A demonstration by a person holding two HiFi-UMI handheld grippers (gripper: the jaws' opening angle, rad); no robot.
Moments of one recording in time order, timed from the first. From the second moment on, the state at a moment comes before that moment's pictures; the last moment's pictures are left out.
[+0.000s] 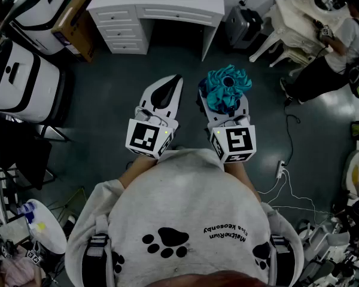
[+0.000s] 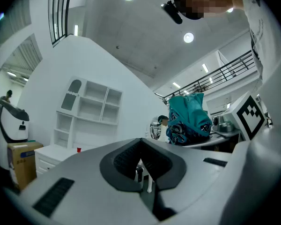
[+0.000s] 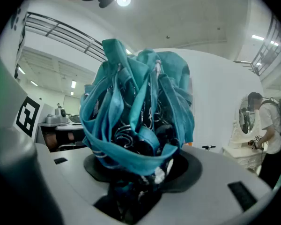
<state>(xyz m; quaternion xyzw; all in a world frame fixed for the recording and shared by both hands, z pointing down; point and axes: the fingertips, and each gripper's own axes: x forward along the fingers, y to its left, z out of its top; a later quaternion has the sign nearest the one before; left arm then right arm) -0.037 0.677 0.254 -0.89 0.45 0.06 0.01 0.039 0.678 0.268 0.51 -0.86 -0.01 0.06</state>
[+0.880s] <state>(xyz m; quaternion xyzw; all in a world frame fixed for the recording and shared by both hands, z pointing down) -0.065 0.670 0.276 -0.91 0.41 0.06 -0.01 0.019 0.678 0.291 0.56 -0.83 0.03 0.05</state>
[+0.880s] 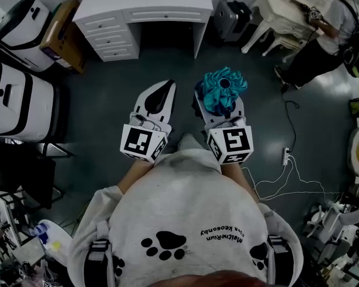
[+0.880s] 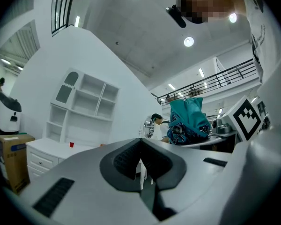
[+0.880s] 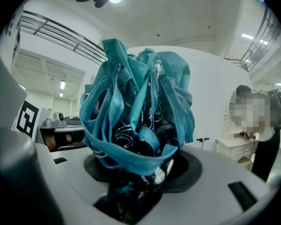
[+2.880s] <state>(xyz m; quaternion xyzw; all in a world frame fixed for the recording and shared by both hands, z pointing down) 0.014 0.349 0.287 -0.88 0.47 0.04 -0.02 0.112 0.351 0.310 0.52 -0.85 0.07 0.05</state>
